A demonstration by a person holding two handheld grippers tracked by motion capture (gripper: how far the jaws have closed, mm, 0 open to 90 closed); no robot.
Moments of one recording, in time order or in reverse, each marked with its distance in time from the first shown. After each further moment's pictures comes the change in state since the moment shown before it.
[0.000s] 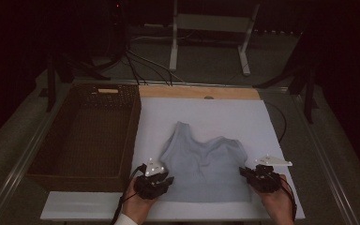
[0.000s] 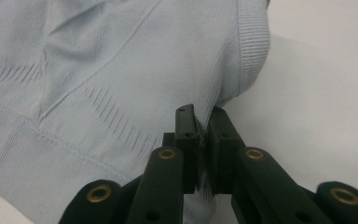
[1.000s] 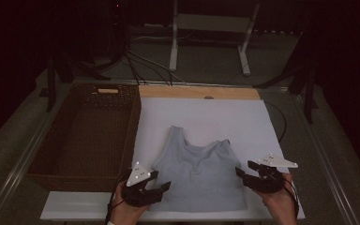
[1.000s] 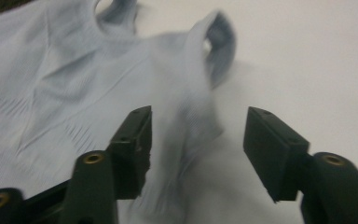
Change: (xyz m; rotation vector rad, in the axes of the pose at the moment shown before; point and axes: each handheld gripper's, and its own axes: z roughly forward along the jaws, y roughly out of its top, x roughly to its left) left arm -0.001 -0.004 -0.040 -0.162 -0.036 0.013; right arm 0.009 0.015 -0.019 -0.092 -0.005 -0.030
